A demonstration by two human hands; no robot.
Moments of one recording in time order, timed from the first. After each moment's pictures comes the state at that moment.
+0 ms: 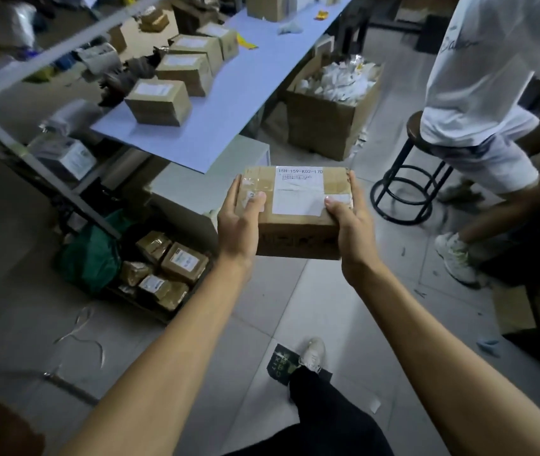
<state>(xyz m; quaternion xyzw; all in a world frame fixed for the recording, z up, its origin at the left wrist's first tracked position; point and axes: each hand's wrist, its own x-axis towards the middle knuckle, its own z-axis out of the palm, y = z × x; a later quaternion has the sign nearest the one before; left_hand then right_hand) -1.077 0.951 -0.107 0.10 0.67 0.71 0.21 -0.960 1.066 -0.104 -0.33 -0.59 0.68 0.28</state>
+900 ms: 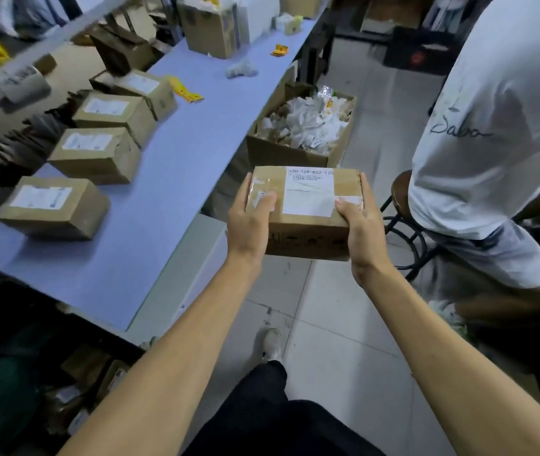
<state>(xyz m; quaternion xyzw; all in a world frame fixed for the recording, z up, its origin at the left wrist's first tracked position) -1.376 1.372 -0.124 0.16 0.67 0.67 0.27 -1.243 1.474 -0.118 -0.36 -0.57 0.66 0.33</state>
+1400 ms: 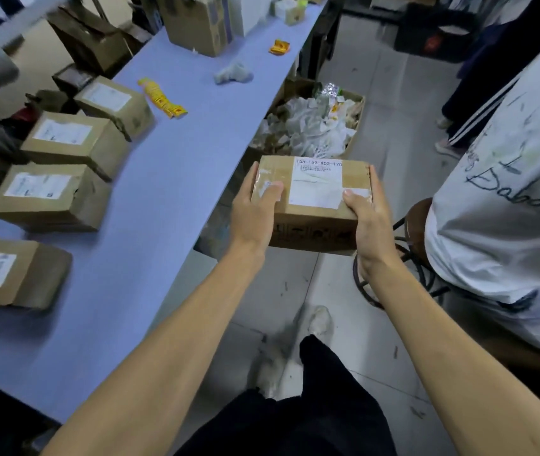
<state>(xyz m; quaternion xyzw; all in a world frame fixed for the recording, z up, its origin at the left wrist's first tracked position) -1.529 1.557 -0.138 0.13 0.68 0.65 0.30 -1.390 1.657 -0.129 -0.41 -0.55 0.66 0.30</state>
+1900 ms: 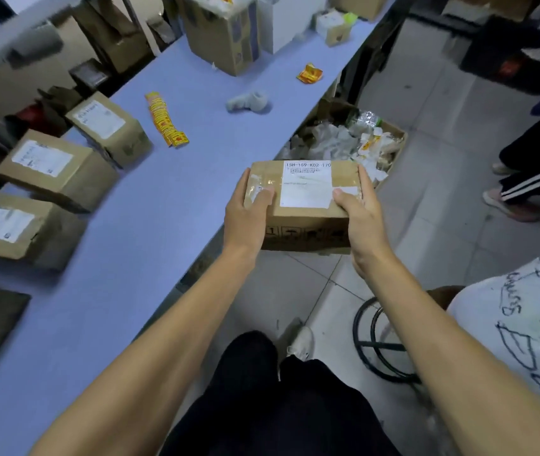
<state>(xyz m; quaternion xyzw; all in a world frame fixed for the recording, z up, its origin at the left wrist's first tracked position) -1.646 1.751 -0.154 0.01 0.72 0.64 0.26 -1.540 1.886 -0.146 -0.37 -0.58 0.70 0.20</state>
